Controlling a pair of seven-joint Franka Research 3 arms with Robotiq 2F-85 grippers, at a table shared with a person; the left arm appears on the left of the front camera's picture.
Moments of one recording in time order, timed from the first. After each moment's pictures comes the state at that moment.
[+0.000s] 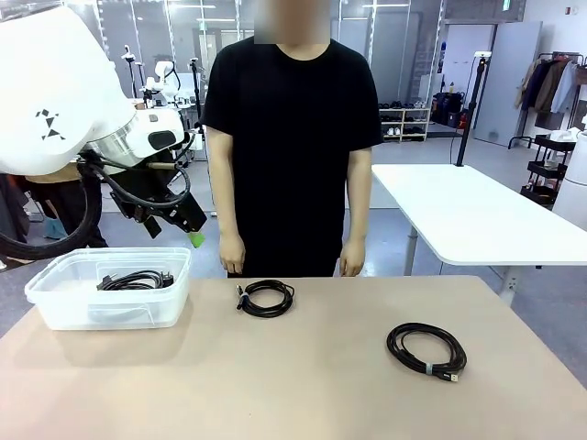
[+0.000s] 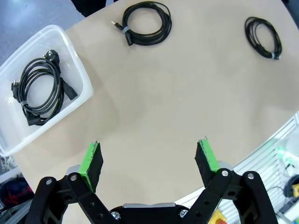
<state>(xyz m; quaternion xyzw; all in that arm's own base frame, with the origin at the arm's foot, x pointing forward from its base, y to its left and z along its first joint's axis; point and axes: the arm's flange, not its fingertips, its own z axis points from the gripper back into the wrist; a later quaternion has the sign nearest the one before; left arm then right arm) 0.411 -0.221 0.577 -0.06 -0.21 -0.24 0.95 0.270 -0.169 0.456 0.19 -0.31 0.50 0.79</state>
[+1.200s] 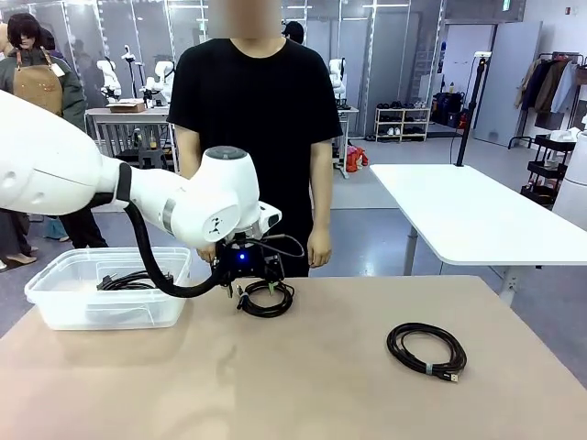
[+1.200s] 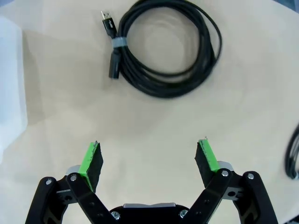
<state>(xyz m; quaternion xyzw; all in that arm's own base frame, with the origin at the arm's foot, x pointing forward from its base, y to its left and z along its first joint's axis) 0.571 -0.348 0.382 -0.03 -0.13 0.01 0.99 0.270 -0.169 0.456 0.19 -0.31 0.50 0.79</state>
